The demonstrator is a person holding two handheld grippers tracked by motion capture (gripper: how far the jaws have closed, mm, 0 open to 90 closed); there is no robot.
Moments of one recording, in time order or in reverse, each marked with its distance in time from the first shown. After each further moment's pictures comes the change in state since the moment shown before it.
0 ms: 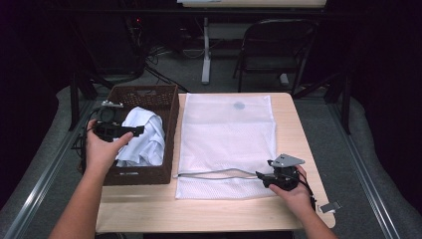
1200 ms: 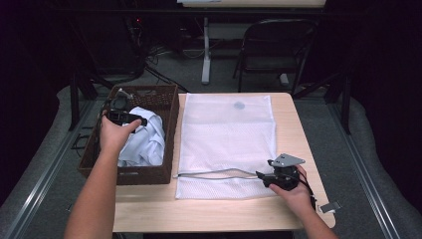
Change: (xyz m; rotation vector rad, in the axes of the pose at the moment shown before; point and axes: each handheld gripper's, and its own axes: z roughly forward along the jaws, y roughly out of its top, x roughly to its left) left arm 0.029 0.029 0.071 0.206 0.098 -0.122; right arm -0.001 0.000 0.001 0.002 0.004 0.005
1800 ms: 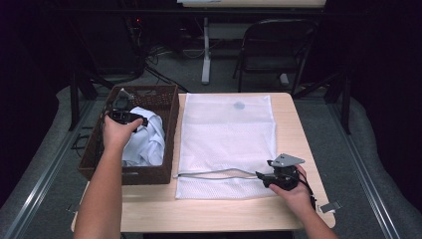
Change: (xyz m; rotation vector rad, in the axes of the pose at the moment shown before) left arm 0.005 0.006 0.016 0.034 -0.016 -0.051; right arm 0.000 0.000 0.001 0.003 0.010 -0.005
